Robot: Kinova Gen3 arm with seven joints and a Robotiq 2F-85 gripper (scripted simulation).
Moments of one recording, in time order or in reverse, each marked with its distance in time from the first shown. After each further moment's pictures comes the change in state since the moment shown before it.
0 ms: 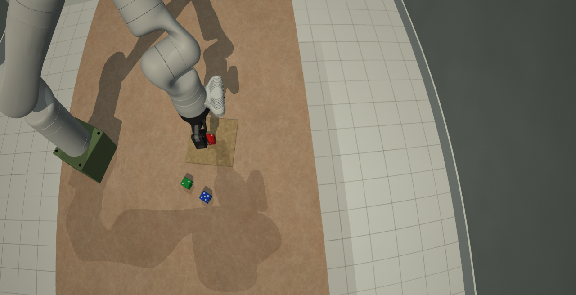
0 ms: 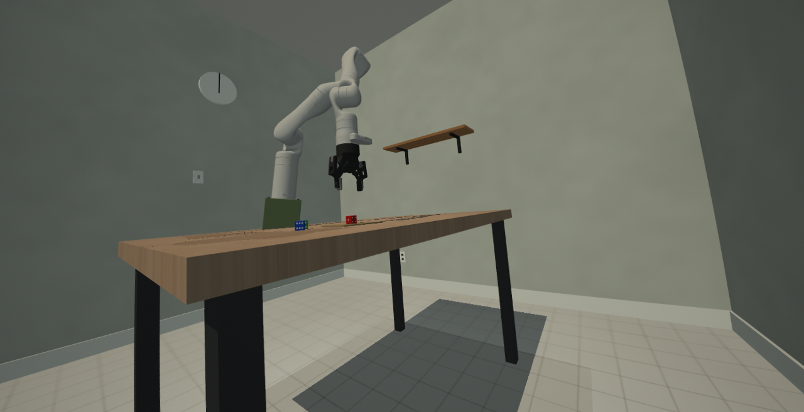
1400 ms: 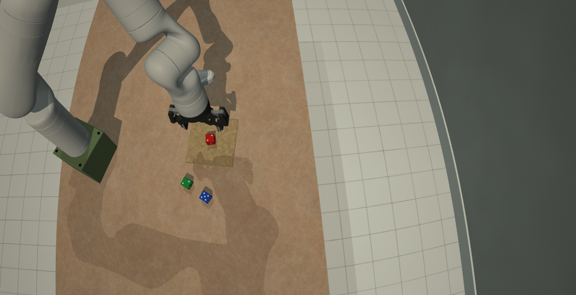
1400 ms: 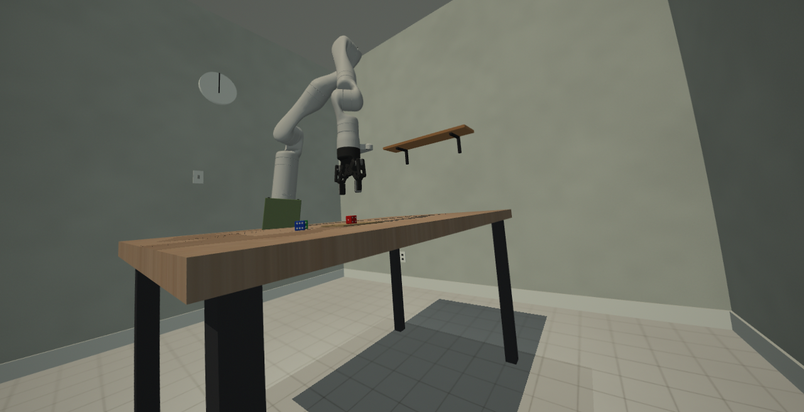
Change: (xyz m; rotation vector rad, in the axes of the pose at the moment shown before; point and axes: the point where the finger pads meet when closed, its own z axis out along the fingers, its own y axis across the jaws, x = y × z) arm -0.005 -0.004 0.009 0.006 -0.021 -1.389
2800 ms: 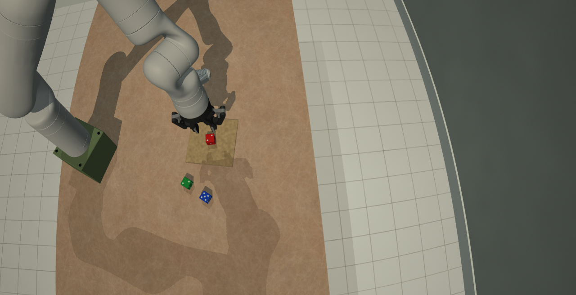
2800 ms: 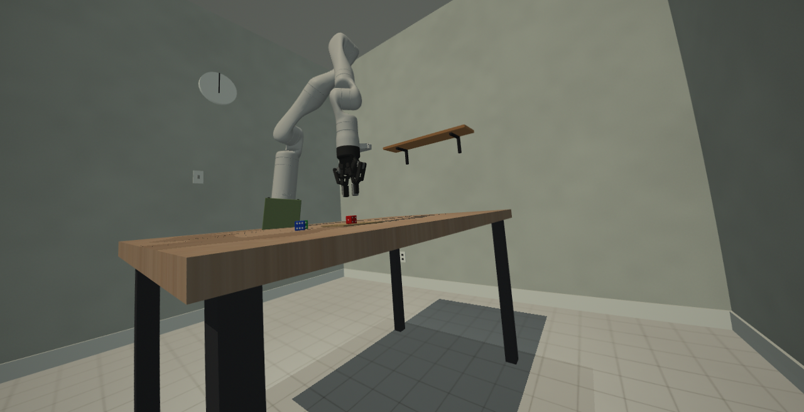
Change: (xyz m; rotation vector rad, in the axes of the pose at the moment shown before) arm -0.002 0.005 -0.003 -0.019 0.011 -0.169
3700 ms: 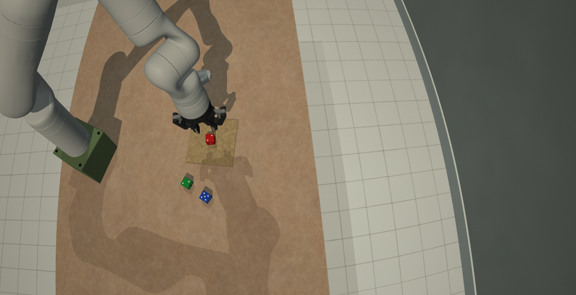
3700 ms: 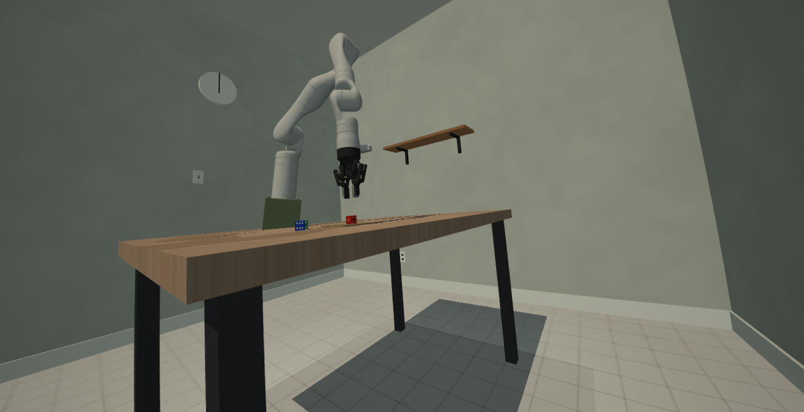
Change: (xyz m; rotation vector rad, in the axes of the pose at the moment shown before) arm 0.001 0.001 0.005 -0.003 0.000 -0.002
